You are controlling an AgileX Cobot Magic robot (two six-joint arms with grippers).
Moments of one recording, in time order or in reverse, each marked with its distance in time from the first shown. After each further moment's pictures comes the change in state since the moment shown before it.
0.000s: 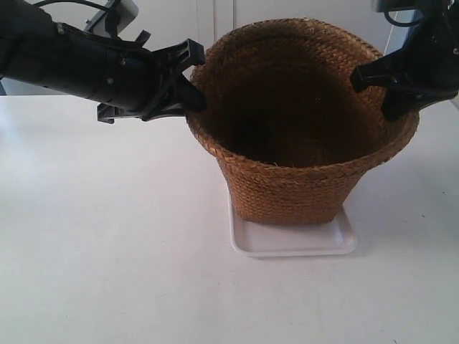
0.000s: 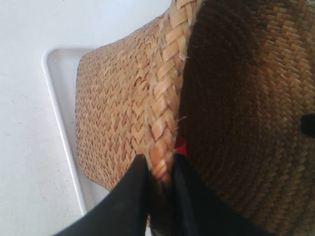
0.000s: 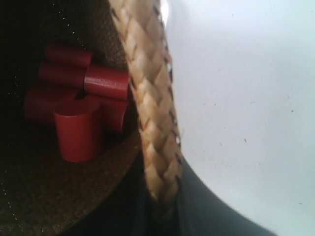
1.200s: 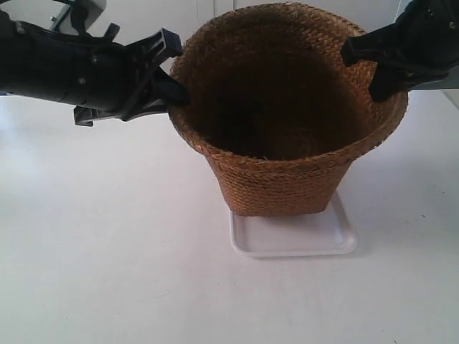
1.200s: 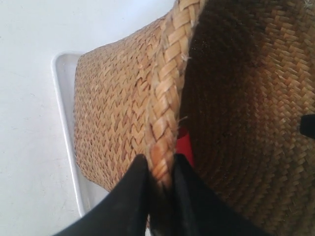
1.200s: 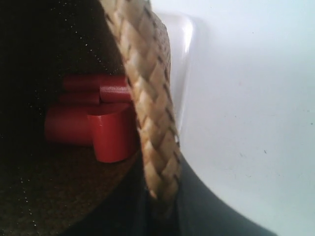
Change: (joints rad) left arm 0.007 -0.107 0.100 -0.035 -0.057 -0.020; right arm 0.013 0.000 -0.080 0.057 0.042 0.006
